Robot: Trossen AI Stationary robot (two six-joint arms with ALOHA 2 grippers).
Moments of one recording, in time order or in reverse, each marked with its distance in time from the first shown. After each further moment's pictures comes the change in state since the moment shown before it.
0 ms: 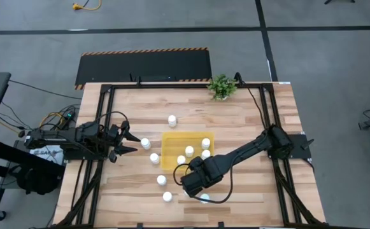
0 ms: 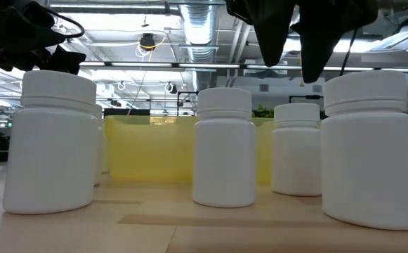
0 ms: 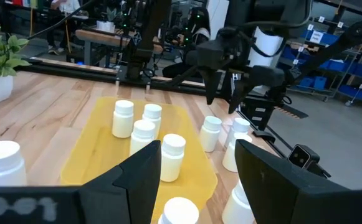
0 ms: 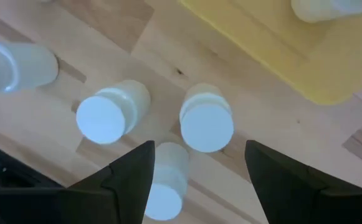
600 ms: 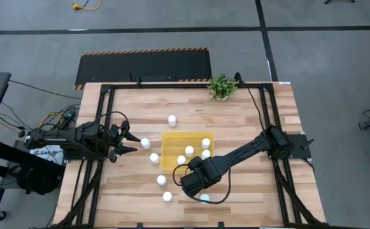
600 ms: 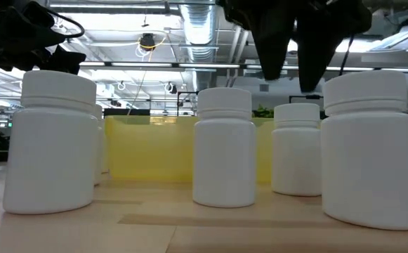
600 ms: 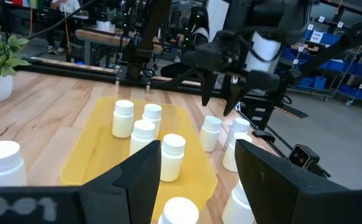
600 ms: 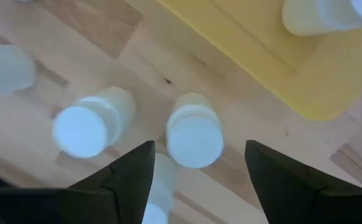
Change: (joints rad) left arm 0.000 0.000 0.000 0.000 0.001 0.000; right arm -0.004 0.018 -0.001 -0.017 0.035 -0.040
